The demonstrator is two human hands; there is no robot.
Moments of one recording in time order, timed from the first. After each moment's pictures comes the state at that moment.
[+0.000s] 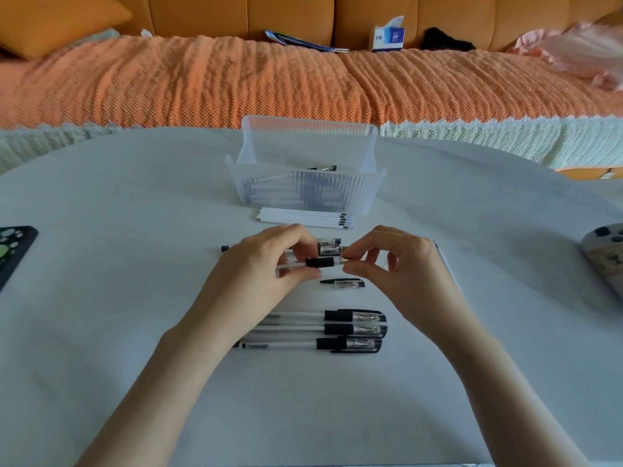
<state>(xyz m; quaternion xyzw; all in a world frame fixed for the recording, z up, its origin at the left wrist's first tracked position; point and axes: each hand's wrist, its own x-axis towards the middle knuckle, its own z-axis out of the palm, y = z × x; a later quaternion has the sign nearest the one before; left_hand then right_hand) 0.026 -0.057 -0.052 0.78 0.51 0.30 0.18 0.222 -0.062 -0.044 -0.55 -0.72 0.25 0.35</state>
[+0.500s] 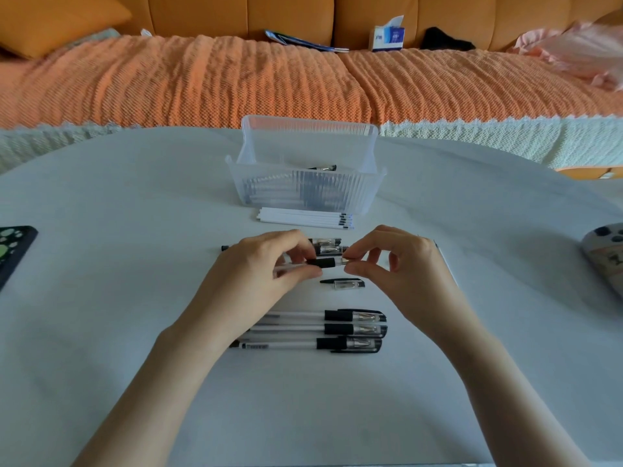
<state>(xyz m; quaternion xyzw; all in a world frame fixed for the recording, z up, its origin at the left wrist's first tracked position) 0.024 -0.057 -0.052 0.78 0.52 0.30 0.19 0.224 -0.062 -0.045 -0.56 -0.72 0.23 0.34</state>
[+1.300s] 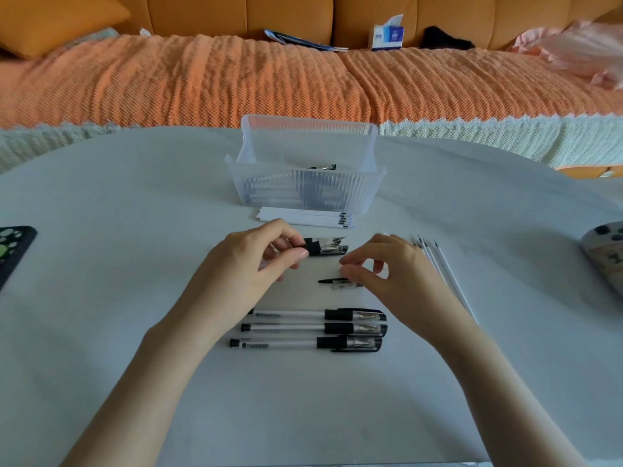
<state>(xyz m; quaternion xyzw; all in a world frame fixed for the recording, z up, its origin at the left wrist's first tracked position) 0.016 -0.053 -0.051 0.73 0.52 0.33 0.28 0.222 -0.062 -0.054 -0.59 -0.73 0.22 0.26</state>
